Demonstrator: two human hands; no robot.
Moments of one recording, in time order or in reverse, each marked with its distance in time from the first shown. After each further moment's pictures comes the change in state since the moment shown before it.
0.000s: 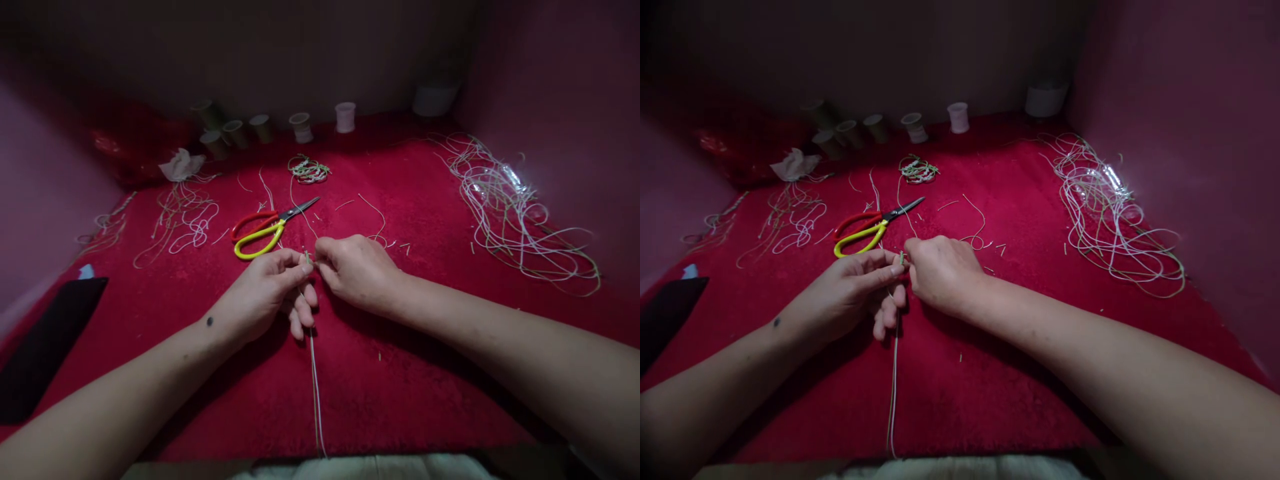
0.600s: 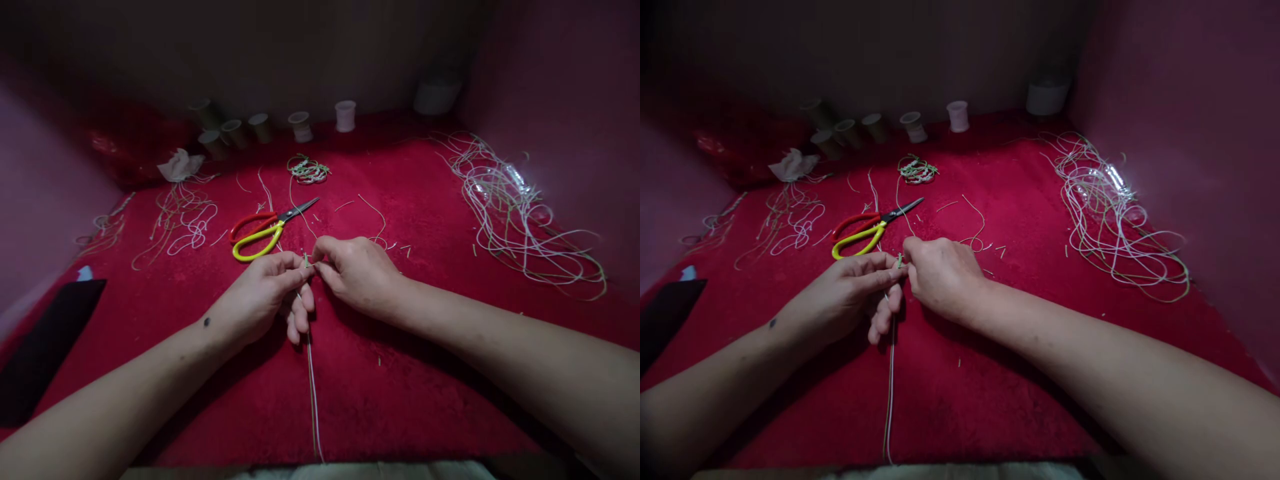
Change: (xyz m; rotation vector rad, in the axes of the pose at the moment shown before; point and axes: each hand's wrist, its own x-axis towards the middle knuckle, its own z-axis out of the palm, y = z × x) left_hand 0.003 0.002 0.001 0.002 0.001 -0.025; right_hand -0.001 0.004 0.003 0.090 0.059 0.007
